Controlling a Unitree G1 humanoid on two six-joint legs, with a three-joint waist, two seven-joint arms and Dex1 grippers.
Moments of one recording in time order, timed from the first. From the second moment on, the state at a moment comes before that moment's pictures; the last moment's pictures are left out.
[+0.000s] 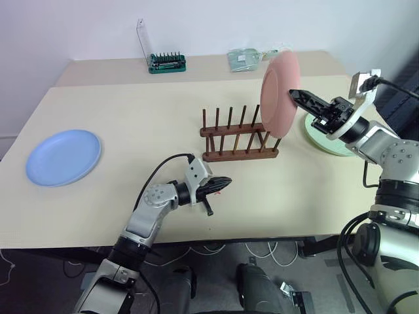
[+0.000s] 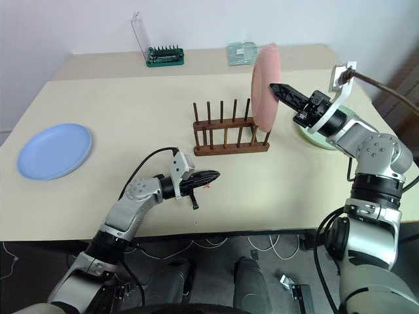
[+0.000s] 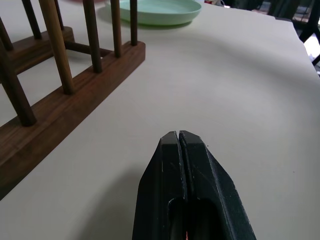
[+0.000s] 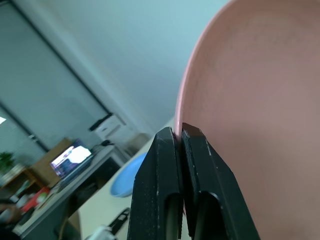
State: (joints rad) left arm -0.37 0.24 -0.26 0.09 -0.20 0.17 -0.83; right arm -0.75 -0.60 -0.42 0.32 0.93 0.97 0.84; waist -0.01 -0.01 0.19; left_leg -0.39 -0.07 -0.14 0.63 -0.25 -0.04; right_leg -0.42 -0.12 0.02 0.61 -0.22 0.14
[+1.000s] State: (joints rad) left arm -0.38 0.24 -0.26 0.11 -0.20 0.14 -0.86; right arm -0.44 -0.92 -0.10 0.37 0.17 0.21 0.70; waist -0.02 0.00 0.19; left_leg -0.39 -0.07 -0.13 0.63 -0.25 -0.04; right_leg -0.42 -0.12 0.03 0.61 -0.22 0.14
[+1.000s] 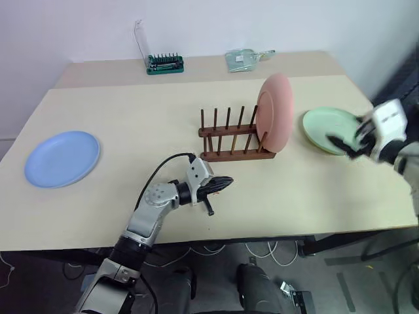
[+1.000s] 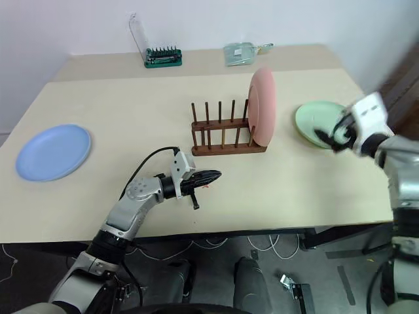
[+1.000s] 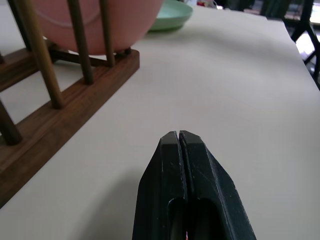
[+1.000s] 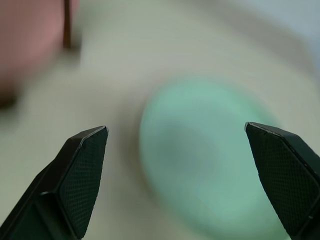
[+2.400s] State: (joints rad) left arm -0.30 0.28 -0.20 0.01 -0.27 0.21 -0.83; right arm -0.79 -0.76 -0.36 -0.17 0.66 0.53 0.59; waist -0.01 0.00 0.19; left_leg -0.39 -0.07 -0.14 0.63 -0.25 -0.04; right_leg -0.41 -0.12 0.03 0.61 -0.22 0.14
